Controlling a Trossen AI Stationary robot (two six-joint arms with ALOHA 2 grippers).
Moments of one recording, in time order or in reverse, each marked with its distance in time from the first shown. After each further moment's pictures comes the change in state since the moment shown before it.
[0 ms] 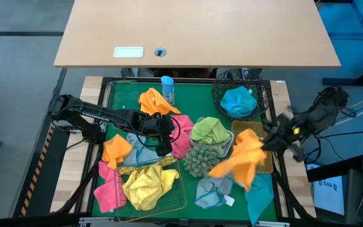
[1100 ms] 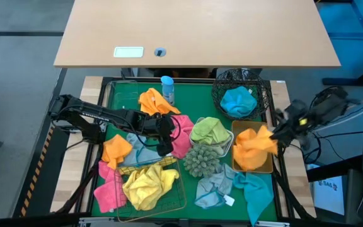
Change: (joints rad) left arm 0.000 0.000 0.000 0.017 0.000 -0.050; right arm 0.000 -0.192 0.029 -0.421 0.022 0.015
